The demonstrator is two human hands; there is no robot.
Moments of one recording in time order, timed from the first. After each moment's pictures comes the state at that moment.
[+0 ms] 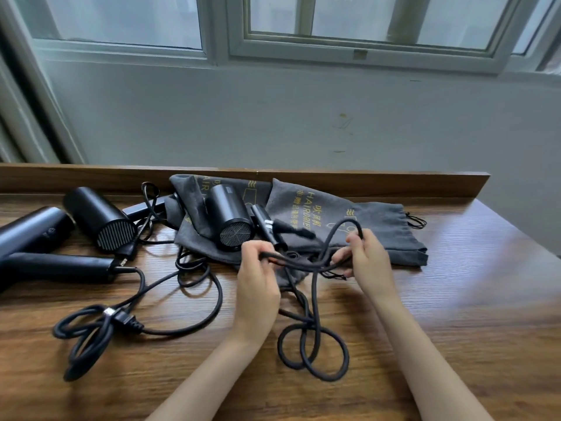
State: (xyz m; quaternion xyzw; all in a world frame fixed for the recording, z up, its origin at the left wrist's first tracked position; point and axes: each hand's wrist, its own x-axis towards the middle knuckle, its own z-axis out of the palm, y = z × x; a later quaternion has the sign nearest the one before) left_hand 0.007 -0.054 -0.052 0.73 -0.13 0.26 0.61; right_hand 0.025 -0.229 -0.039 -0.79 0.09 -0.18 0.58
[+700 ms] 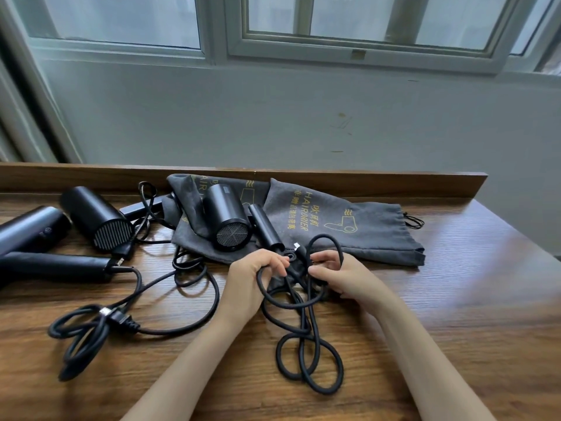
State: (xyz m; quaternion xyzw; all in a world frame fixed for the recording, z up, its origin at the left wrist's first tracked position) left_hand 0.026 -0.031 -0.057 0.79 -0.26 0.17 0.52; right_hand 0.018 -0.221 -0.036 -0.83 0.02 0.09 0.54
